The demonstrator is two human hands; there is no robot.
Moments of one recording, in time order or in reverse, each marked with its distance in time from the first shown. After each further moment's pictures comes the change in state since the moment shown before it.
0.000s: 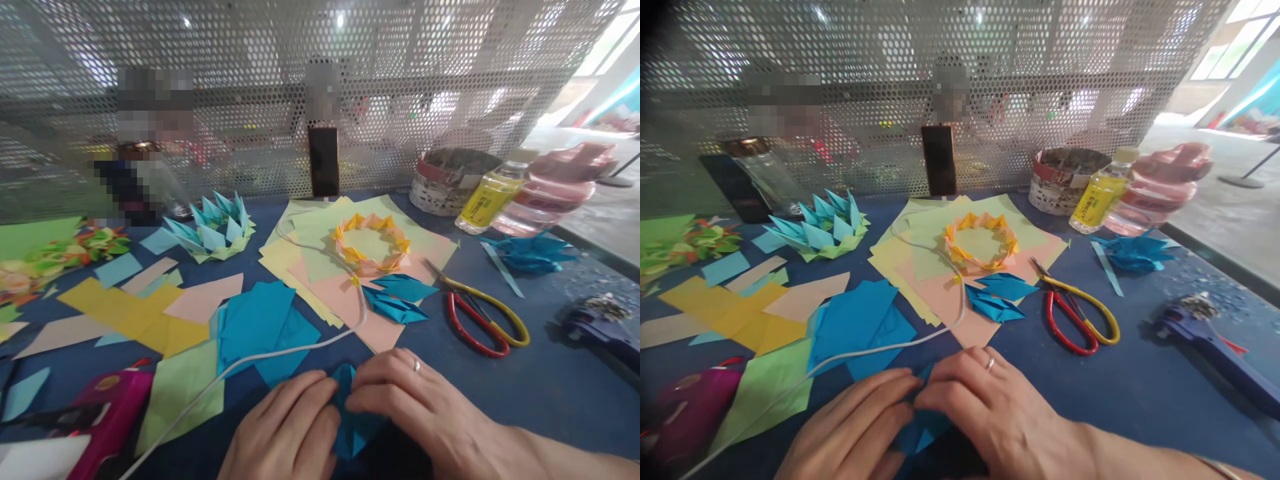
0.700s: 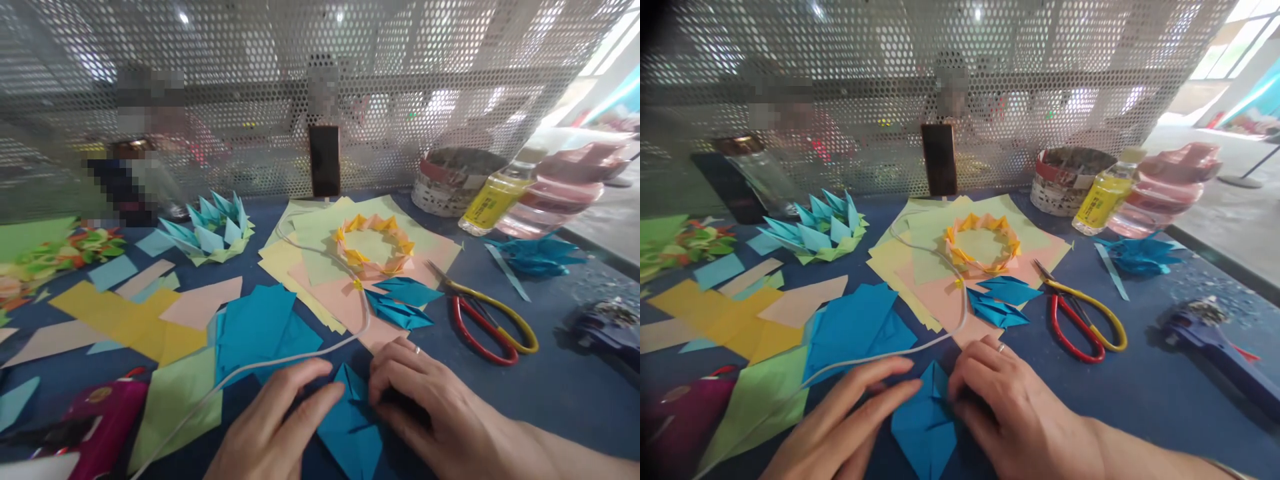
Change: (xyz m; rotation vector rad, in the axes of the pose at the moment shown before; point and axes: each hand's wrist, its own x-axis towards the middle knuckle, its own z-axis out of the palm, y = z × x) left_hand 0.003 -0.010 -0.015 -0.192 -0.181 -0.206; right_hand 0.005 0.018 0.007 0.174 -0.014 0.224
